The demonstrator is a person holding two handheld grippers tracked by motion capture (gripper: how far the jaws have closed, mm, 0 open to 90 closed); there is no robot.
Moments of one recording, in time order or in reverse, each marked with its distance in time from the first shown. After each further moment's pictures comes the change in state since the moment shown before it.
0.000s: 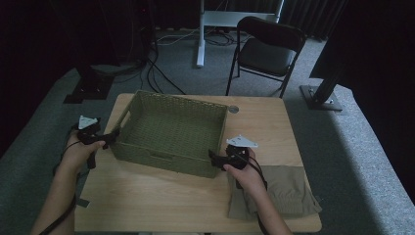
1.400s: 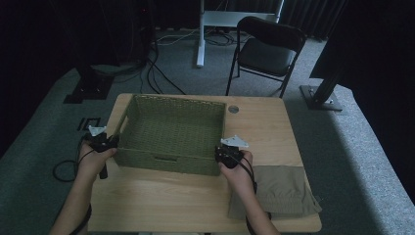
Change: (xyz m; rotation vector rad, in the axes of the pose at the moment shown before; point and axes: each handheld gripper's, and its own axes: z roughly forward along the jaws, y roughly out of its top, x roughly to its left) left arm -0.047 -0.021 -0.013 0.050 0.094 -0.132; right arm 0.010 -0.002 0.015 0.060 -0.180 -0.004
